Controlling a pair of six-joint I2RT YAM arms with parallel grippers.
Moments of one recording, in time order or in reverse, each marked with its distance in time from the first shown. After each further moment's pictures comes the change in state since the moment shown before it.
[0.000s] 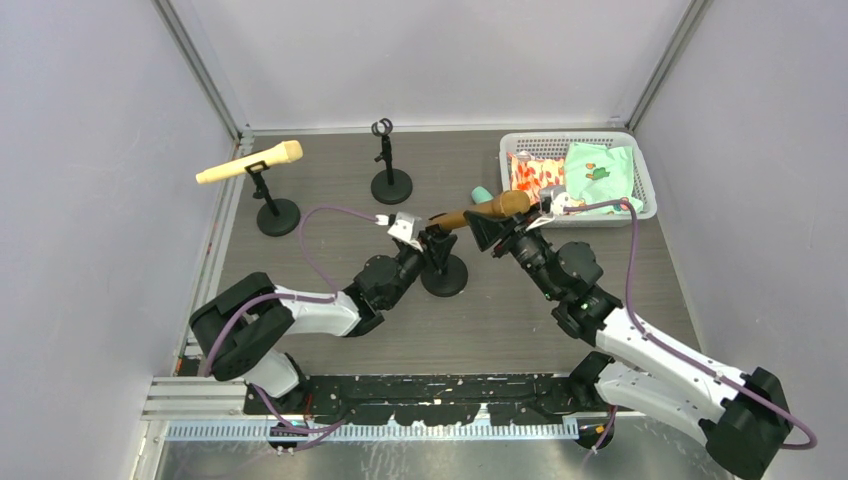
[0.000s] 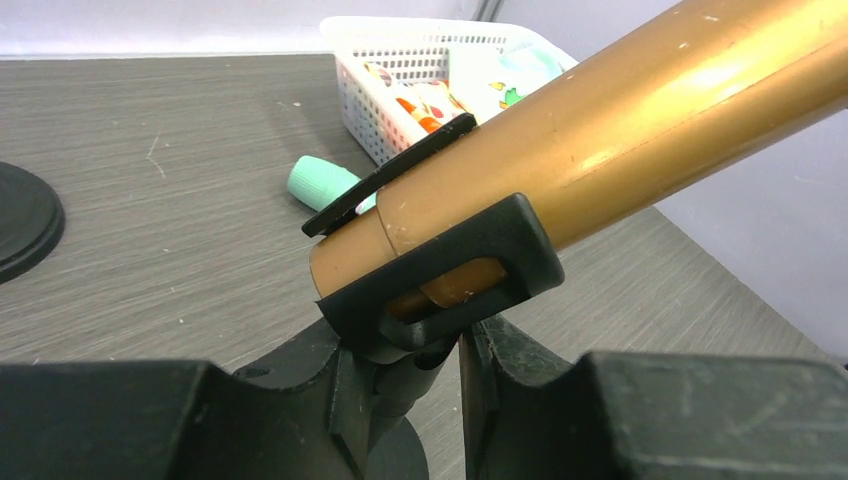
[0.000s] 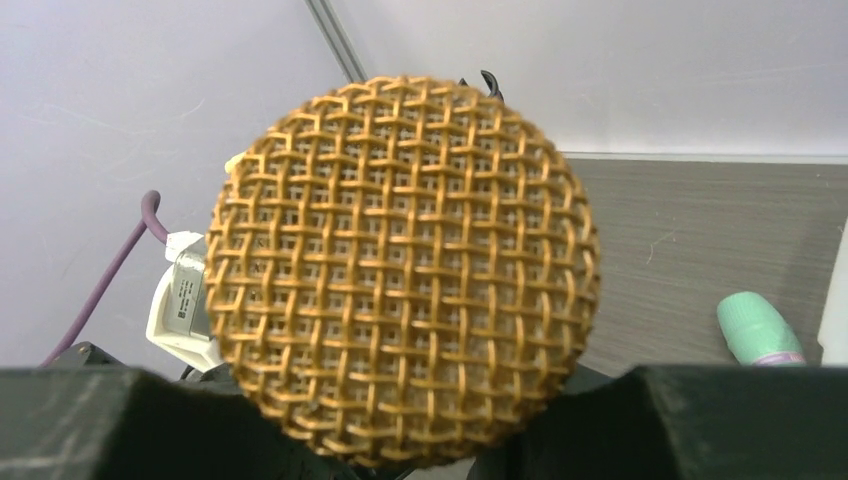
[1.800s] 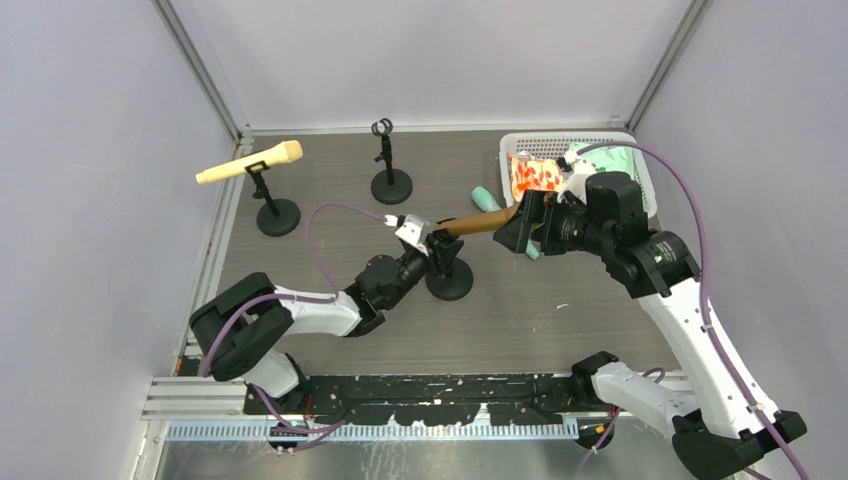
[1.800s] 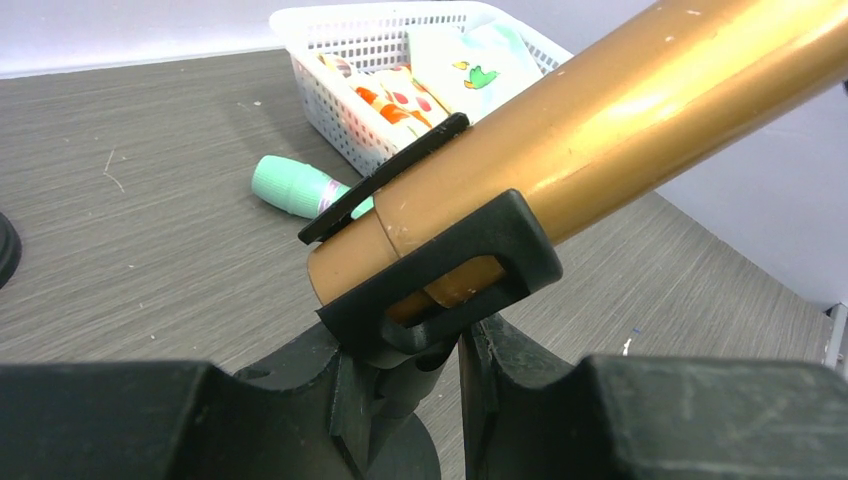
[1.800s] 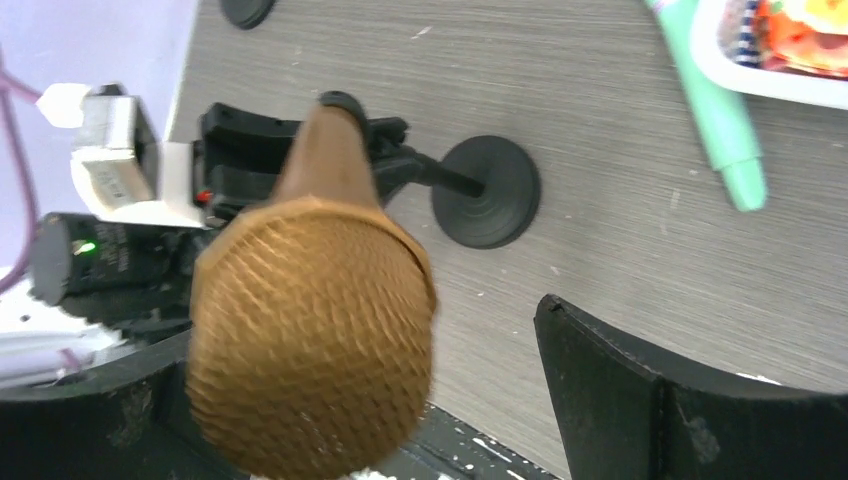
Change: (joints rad) left arm -0.016 0.003 0.011 -0.013 0.090 0.051; right arm -0.311 0.039 0.693 -1.386 -0.330 0.048
